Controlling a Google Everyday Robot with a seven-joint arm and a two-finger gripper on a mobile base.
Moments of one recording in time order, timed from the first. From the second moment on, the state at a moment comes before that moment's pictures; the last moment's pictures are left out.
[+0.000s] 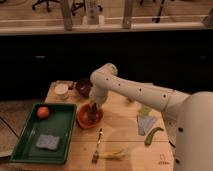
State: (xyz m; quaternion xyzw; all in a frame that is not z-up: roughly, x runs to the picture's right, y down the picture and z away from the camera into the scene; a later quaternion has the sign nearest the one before) arm -0.053 0.103 0.805 -0.21 -0.28 -0.48 0.80
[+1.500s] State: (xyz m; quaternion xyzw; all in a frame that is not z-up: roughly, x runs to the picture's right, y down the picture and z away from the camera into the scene) arm -0.052 0.108 0.807 -0.21 -0.30 -0.50 0.78
